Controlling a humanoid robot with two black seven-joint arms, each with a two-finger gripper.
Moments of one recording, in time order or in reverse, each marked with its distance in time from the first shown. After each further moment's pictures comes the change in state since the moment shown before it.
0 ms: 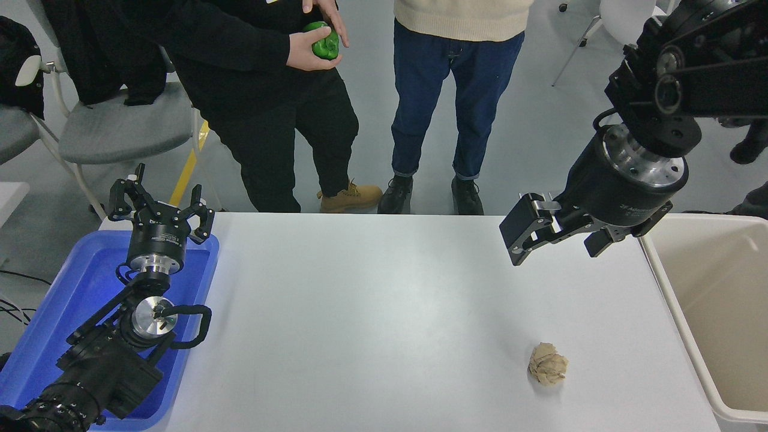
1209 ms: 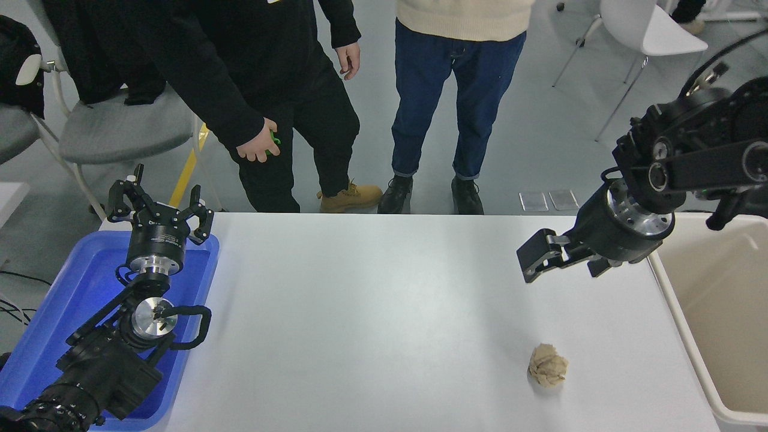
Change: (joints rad) left arm 0.002 0.000 -0.003 0.000 0.000 0.000 -0.001; right arm -0.472 -0.117 0.051 -0.042 -0.167 -0.395 0.001
